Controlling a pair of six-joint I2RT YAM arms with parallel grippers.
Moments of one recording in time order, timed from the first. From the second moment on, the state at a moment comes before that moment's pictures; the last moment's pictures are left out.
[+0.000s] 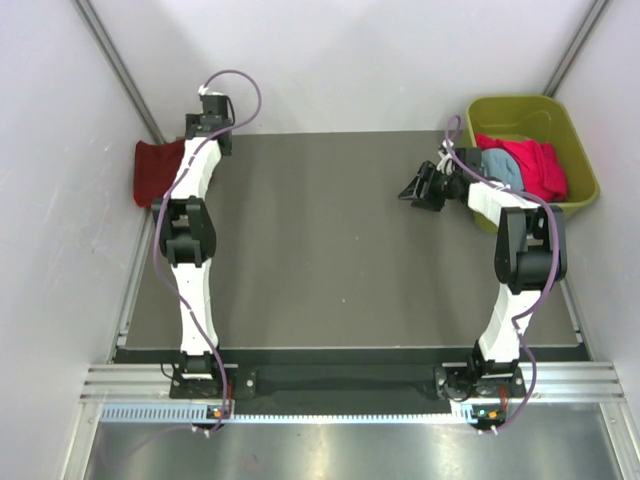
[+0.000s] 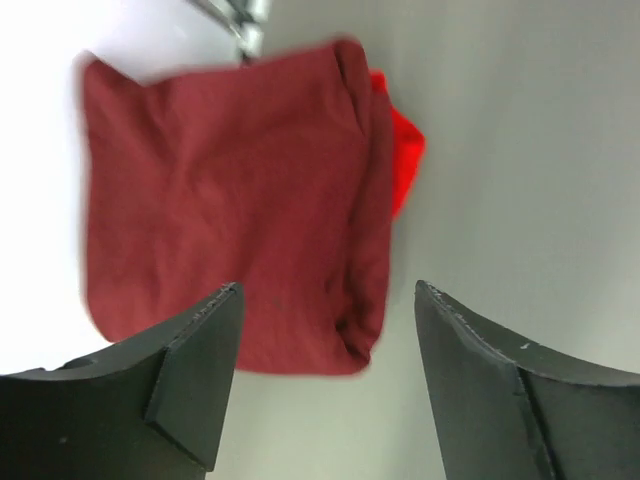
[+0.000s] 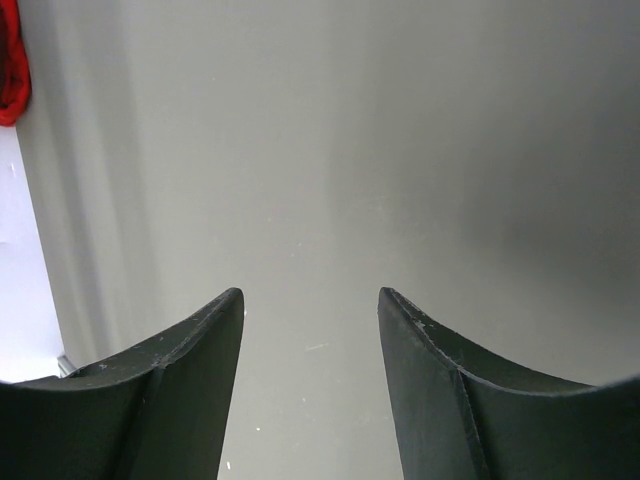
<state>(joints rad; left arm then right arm) -0.02 2.36 2.26 -0.58 -0.53 0.10 0.05 1.94 1.32 -0.19 -0.57 0.46</state>
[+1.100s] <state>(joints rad) 0.03 2.39 2.18 -0.73 -0.37 0.06 0.05 2.02 1.35 -0.14 -0.60 0.52</state>
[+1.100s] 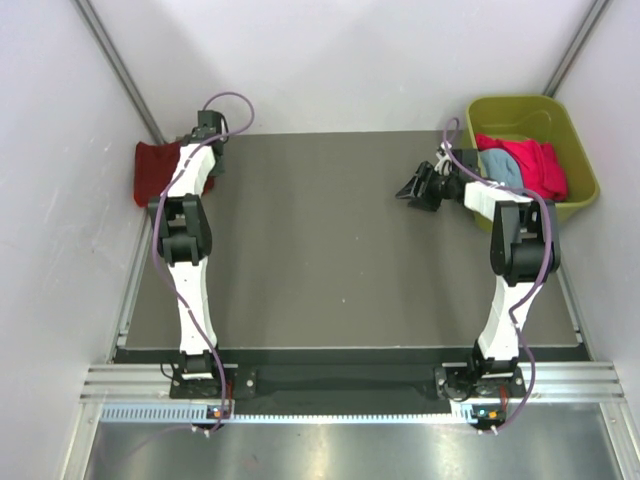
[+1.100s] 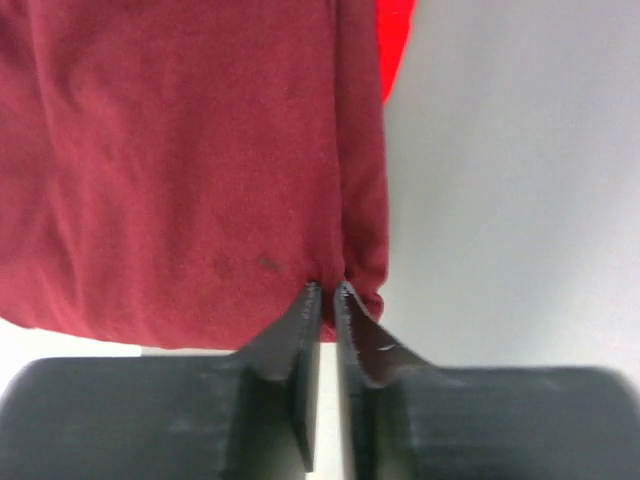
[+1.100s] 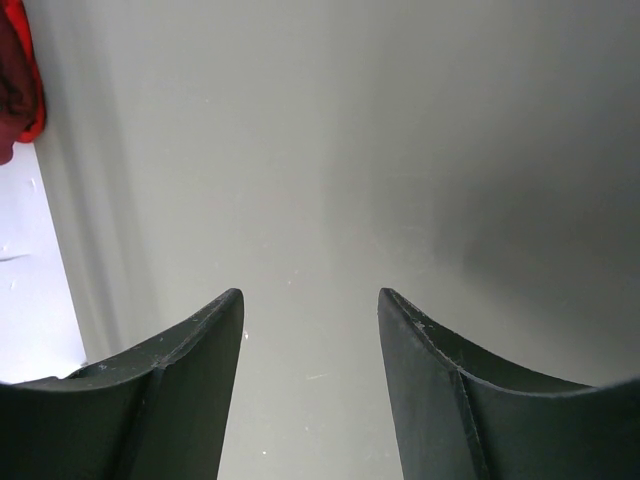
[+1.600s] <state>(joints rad) 0.04 2.39 2.07 -0.70 -0.41 0.11 0.05 2.02 1.35 -0.13 -0.60 0.52</state>
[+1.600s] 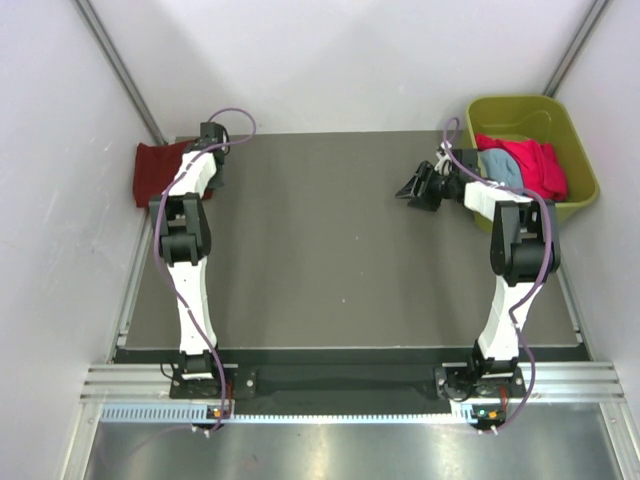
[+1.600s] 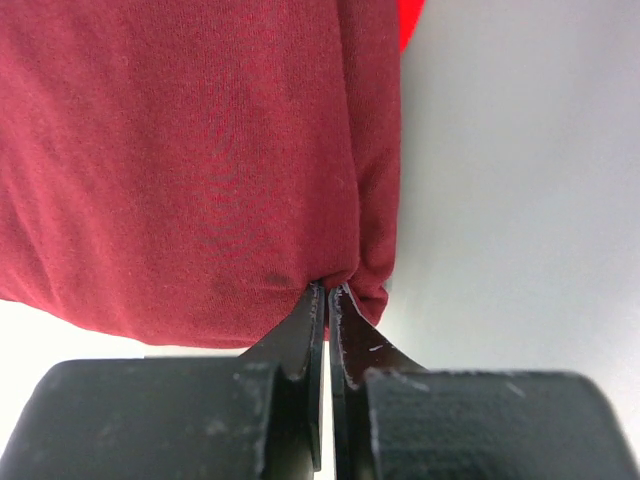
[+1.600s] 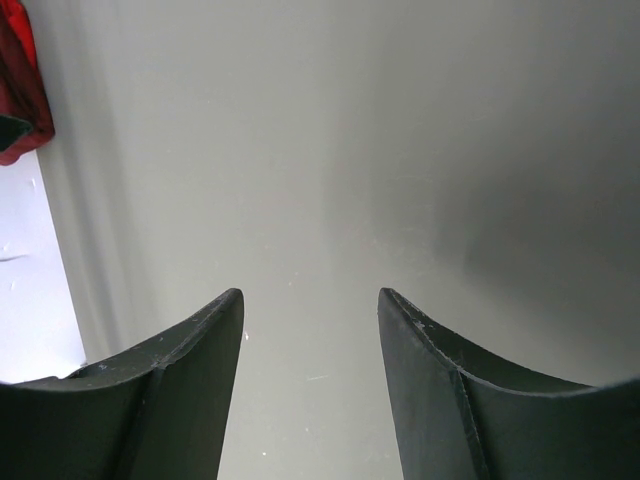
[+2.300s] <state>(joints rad) -0.05 2.19 2.12 -0.73 -0.23 0.02 0.05 2.00 1.44 -0.19 -0.44 0.39</state>
